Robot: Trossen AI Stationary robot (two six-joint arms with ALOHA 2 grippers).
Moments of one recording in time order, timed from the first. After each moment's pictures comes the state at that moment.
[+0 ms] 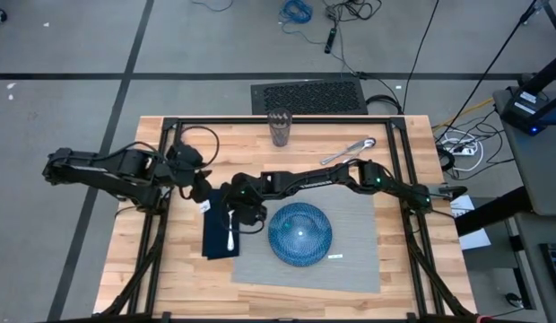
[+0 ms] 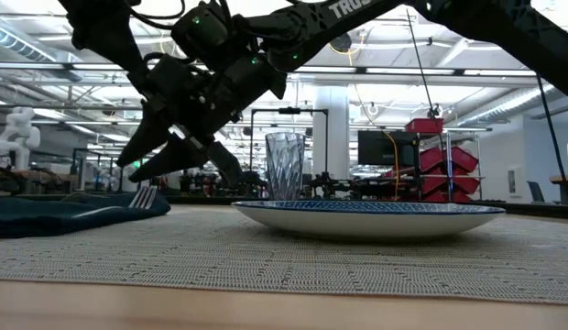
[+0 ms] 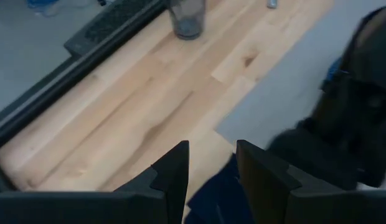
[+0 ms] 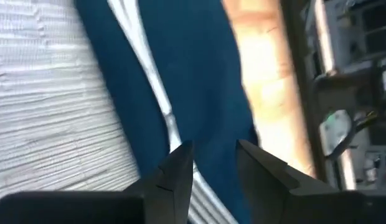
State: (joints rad) left arm -0.10 0.86 0.94 -1.05 -0.51 -0.62; right arm -0.01 2.44 1.98 -0.28 -0.23 -1.30
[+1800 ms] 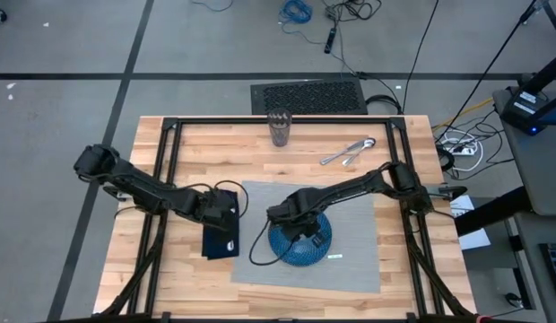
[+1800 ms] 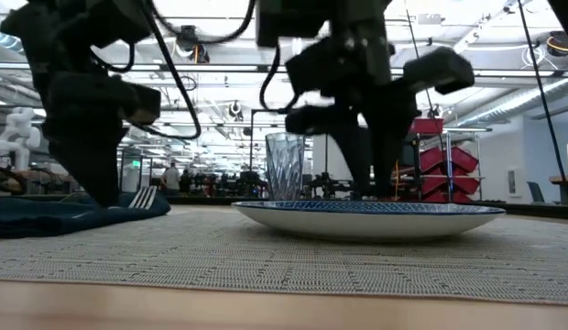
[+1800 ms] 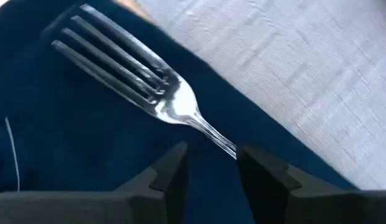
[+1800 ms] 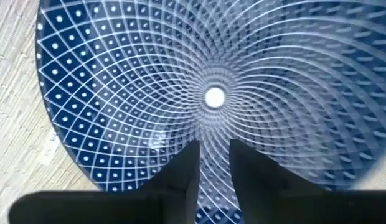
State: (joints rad) left arm -0.29 1.37 0.63 -0.51 -0.18 -1.00; right arm 0.17 2.11 1.67 -1.15 -0.09 -0.50
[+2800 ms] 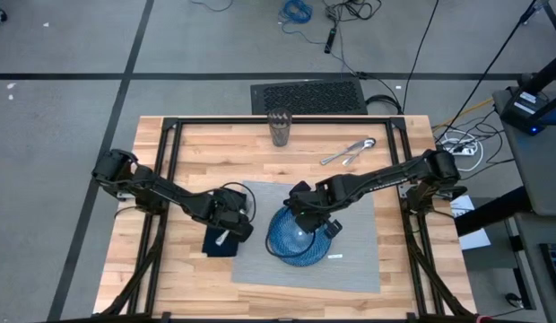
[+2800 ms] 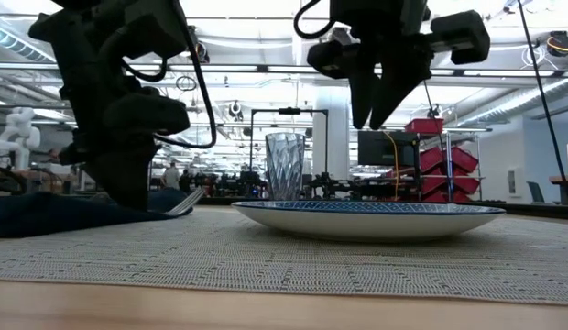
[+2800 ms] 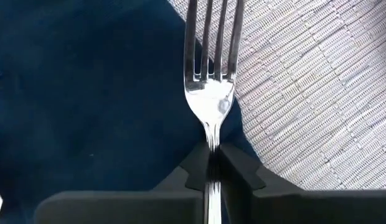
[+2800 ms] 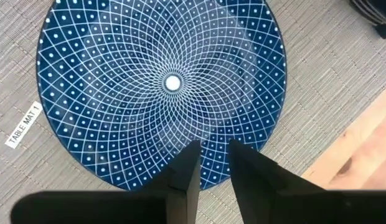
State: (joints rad) left arm -0.28 1.58 0.77 -0.50 -0.22 -1.17; right arm 0.17 1.76 1.40 -0.92 0.03 -0.57
